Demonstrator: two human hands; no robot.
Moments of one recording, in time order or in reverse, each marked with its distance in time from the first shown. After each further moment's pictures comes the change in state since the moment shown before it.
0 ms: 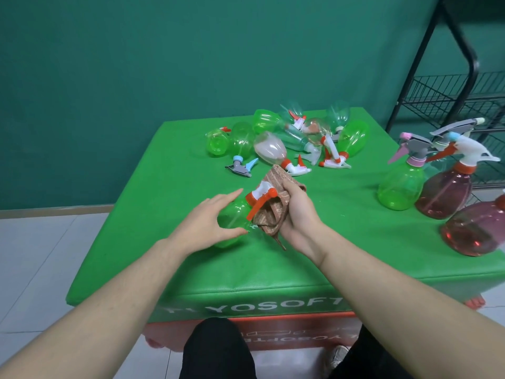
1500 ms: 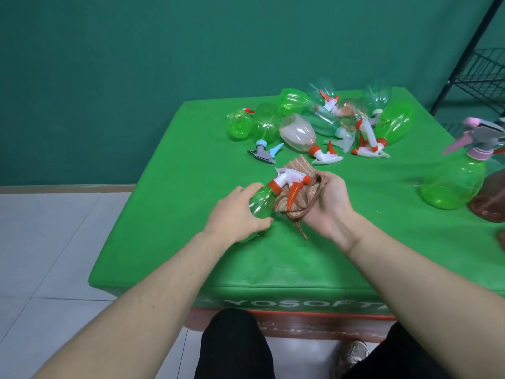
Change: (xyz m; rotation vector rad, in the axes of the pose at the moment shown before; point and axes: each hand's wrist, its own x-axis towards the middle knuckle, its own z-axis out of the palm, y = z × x) left_hand 0.015 0.014 0.020 0.076 0.043 -0.278; right_hand 0.040 -0.003 -0.008 0.214 -0.102 0.116
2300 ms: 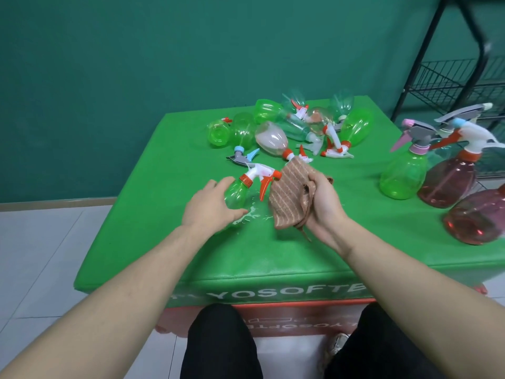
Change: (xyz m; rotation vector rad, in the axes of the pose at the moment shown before) left_hand -0.012 0.018 -0.017 0.165 0.090 -0.025; right_hand -0.062 -0.015 -0.019 -0.308 0.064 -0.230
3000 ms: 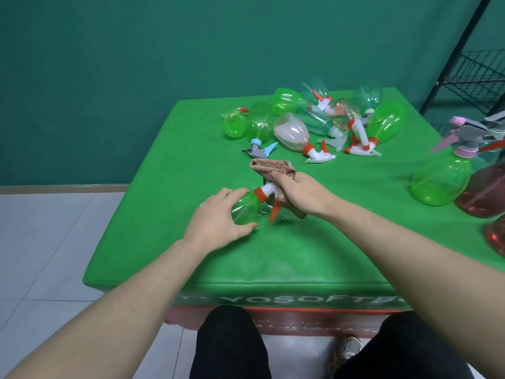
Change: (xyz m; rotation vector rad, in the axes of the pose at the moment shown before) left_hand -0.006 -0.045 0.023 -0.083 0.045 0.161; right_hand 0.042 0.002 0.047 -1.231 -0.250 -0.165
